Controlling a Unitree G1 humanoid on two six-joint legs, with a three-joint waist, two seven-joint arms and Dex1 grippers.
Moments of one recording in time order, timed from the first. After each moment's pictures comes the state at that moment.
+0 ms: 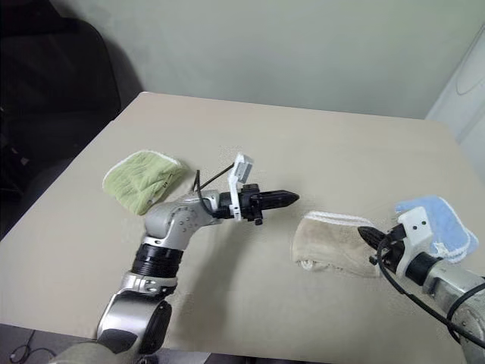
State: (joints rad) left arm -0.70 0.27 -0.03 0.16 -0.56 0.92 -0.93; right arm 0.12 -0.69 -0.38 -0.55 0.69 0.75 0.54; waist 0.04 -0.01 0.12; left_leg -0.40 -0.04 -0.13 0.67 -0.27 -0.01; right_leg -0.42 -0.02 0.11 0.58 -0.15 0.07
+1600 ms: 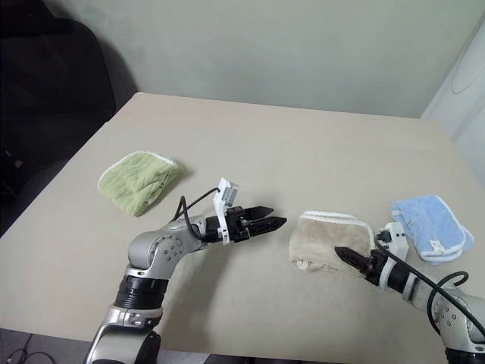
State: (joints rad) left arm -0.50 0.27 -0.01 0.01 -0.59 0.90 -0.77; right arm 0.05 -0.58 -0.30 -0.31 0.86 0.97 0.51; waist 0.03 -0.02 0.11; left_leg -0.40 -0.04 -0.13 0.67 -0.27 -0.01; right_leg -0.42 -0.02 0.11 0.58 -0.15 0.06
